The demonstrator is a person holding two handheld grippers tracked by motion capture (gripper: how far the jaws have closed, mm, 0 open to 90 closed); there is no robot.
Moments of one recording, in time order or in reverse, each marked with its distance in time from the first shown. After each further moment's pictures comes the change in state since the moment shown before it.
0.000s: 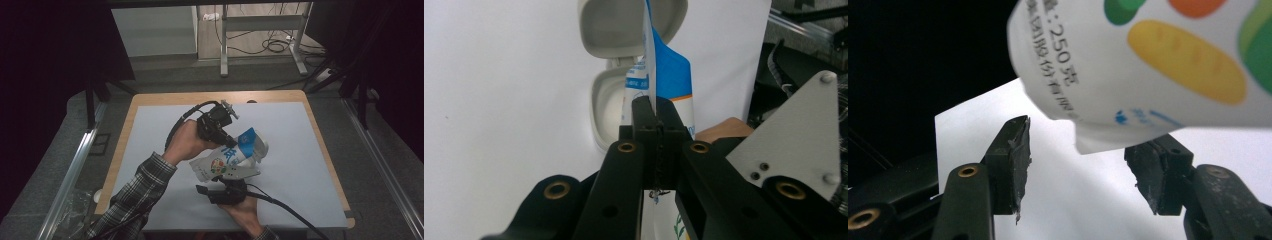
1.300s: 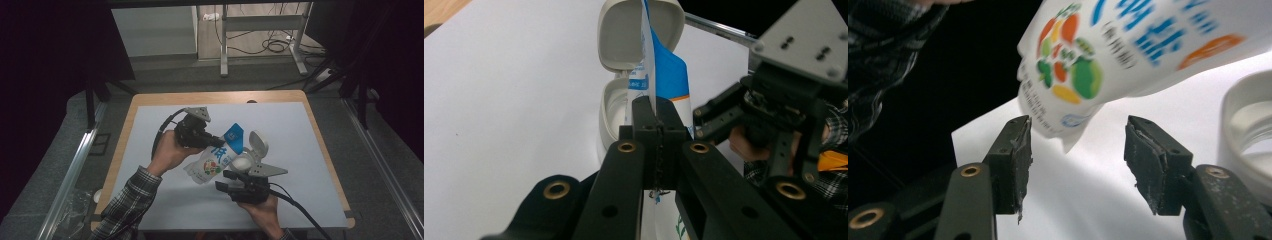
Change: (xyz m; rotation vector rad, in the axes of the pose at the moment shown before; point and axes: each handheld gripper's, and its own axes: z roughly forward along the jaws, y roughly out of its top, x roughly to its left) left arm 0.012 -0.063 -0.015 -0.267 -0.028 0.013; right arm -0.016 0.007 -0.057 -0.061 0.005 0.090
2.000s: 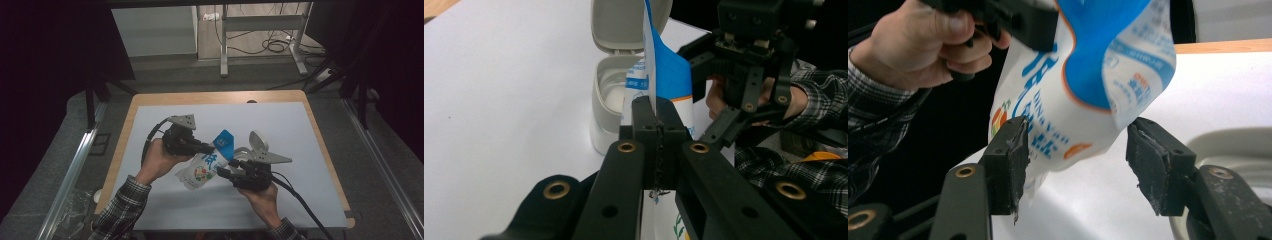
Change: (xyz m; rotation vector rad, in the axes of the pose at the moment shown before) left arm -0.002 -0.033 -0.012 -0.049 -0.025 -0.006; right arm -0.017 0.024 0.002 -0.081 -0.004 0.062
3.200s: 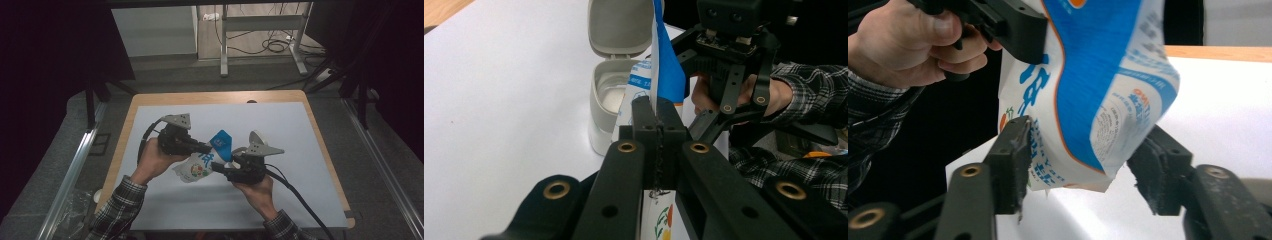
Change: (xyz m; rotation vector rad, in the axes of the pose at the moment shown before) left arm 0.000 -0.002 -0.012 -0.017 -0.011 0.020; right arm 0.002 0.018 0.017 0.045 0.011 -0.056
